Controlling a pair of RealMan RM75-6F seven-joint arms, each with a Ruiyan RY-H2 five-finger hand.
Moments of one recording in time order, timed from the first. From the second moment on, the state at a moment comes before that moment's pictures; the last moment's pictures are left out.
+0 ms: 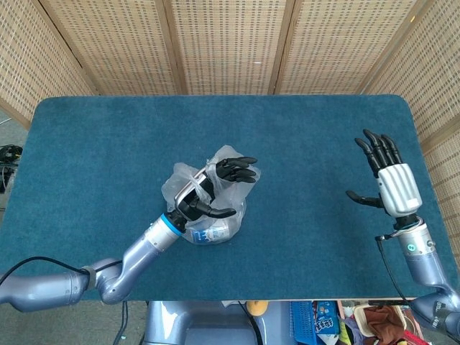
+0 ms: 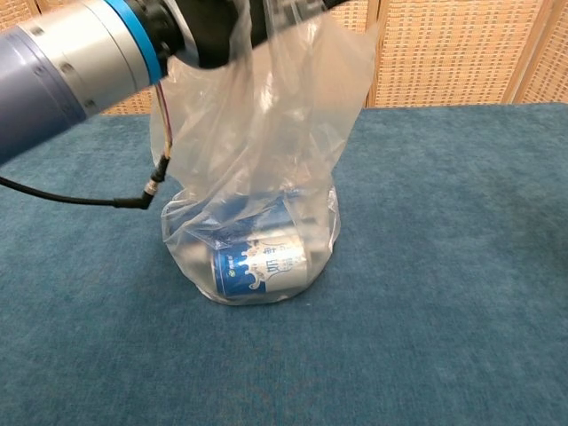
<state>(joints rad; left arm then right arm) -0.89 -1.56 -0.33 -1.64 1.45 1.05 -1.43 0.48 -1.28 0.16 -1.20 -1.51 1.45 0.37</state>
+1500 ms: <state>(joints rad) -0.84 -1.16 -0.61 -2.06 1.17 1.01 -1.10 0.29 -1.33 0.14 -1.27 -1.52 1.57 0.34</state>
